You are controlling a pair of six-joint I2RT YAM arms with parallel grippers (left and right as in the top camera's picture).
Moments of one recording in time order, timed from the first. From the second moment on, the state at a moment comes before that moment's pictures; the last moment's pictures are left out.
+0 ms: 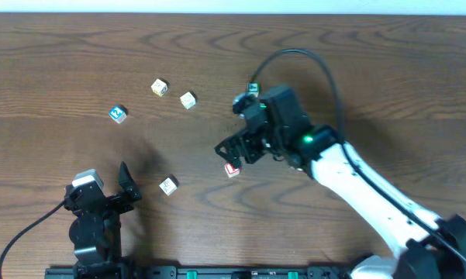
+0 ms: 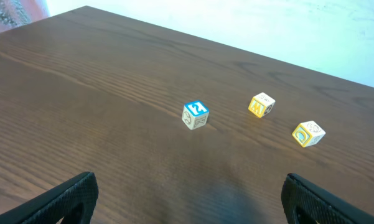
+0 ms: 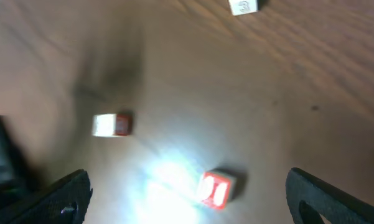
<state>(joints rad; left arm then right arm) 0.15 0.01 0.12 -0.39 -0.06 -0.20 0.60 1.55 1.10 -0.46 -0.36 0.11</state>
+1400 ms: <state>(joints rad) 0.15 0.01 0.12 -0.39 -0.06 -0.20 0.81 1.90 1.13 -0.57 -0.03 0.06</state>
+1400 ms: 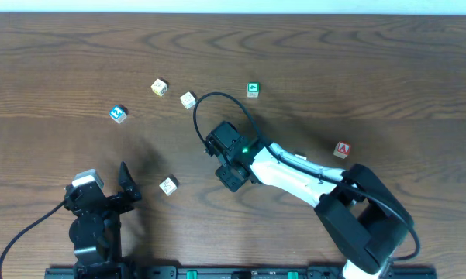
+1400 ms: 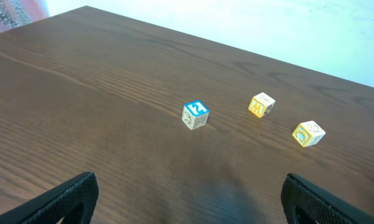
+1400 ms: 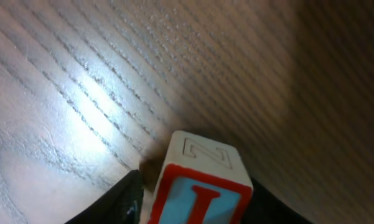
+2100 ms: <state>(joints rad) 0.15 0.01 0.12 -0.39 -0.06 -0.20 0.81 1.90 1.15 -0.54 -0.01 0.06</state>
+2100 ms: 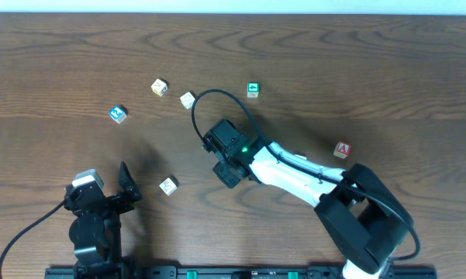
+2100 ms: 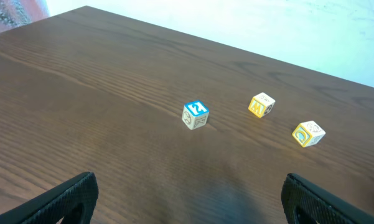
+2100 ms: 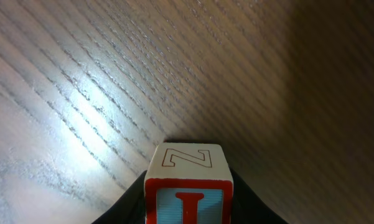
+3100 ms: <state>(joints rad) 0.15 0.01 0.12 -0.39 -0.06 -0.20 0.63 1.95 1.59 -0.69 0.17 0.50</state>
